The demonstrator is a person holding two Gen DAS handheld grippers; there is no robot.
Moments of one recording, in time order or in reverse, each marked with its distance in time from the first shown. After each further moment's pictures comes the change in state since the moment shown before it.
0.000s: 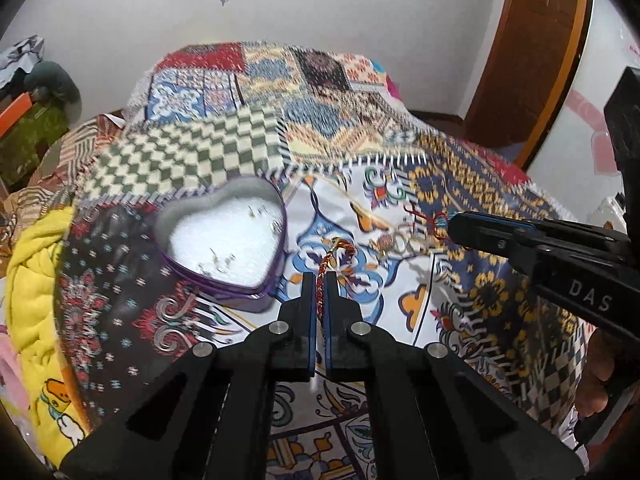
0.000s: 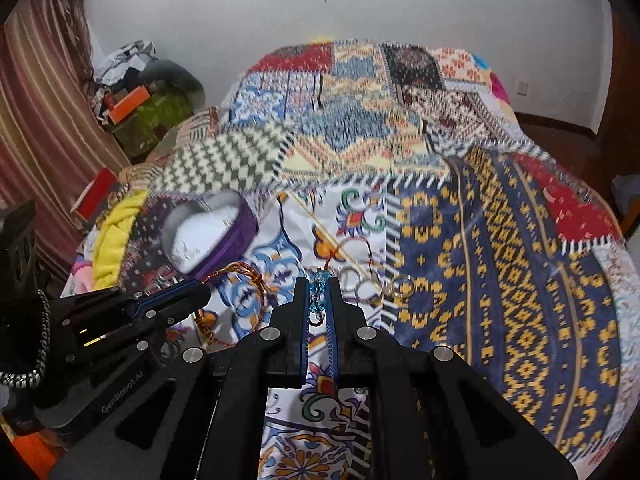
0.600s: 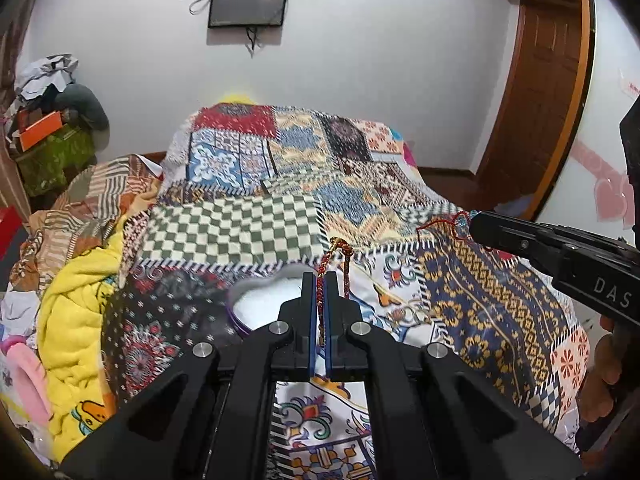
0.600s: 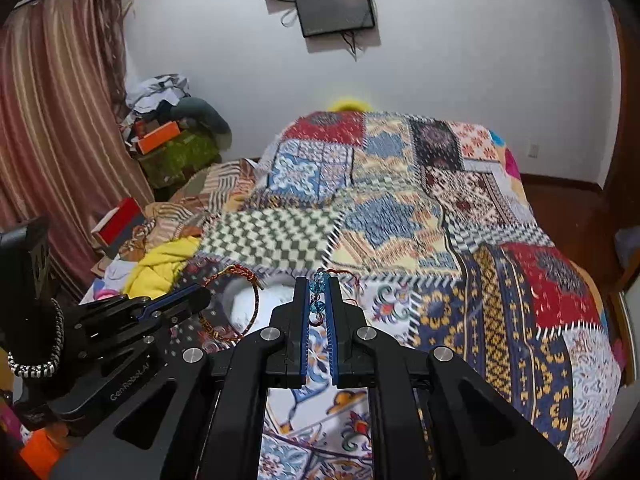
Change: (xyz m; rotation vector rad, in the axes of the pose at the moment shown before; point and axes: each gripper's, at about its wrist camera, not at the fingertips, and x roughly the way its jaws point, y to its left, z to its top) left arm -0.069 0.025 0.033 -0.051 -0.194 0.049; right arm -0.048 0.044 0.037 -0.094 -0.184 0.031
